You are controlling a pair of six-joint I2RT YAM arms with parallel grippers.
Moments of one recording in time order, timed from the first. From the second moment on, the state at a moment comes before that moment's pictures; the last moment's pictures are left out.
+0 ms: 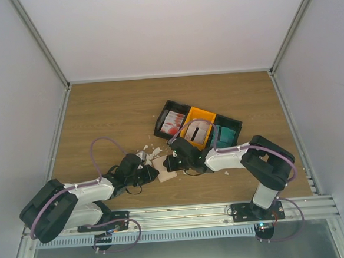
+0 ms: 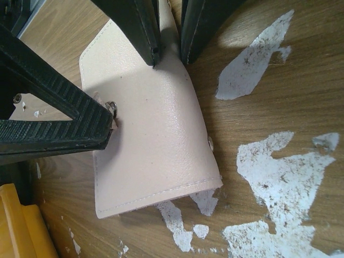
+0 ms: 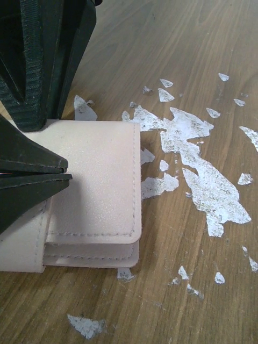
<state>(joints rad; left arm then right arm) -0.68 1.22 0.22 0.23 0.25 -0.94 0.96 1.72 0.77 0.11 -0.16 0.77</state>
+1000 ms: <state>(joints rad) -0.68 1.25 0.21 0.27 0.27 -0.94 0.92 1.65 0.74 0.02 -0.32 0.78</state>
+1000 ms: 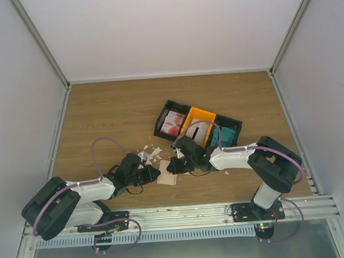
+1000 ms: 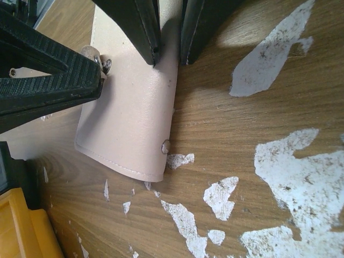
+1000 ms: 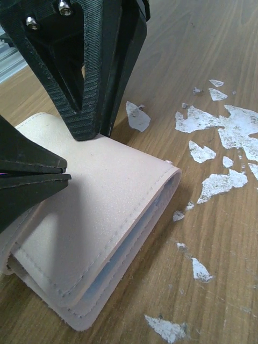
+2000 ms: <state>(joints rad) -0.68 1.26 0.21 0.30 0.28 -0.93 0.90 1.65 0.67 0.11 -0.50 0.76</state>
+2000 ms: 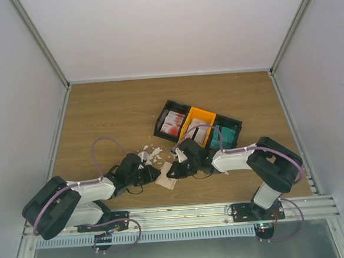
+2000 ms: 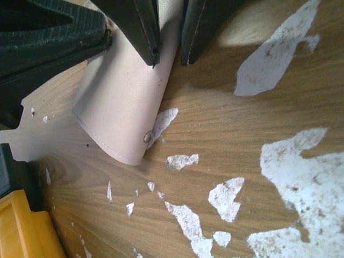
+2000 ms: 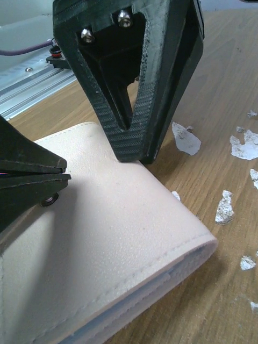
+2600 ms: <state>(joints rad) -0.68 1.03 0.21 0.07 0.32 -0.88 0.90 1.56 0.67 0.08 -0.39 0.75</state>
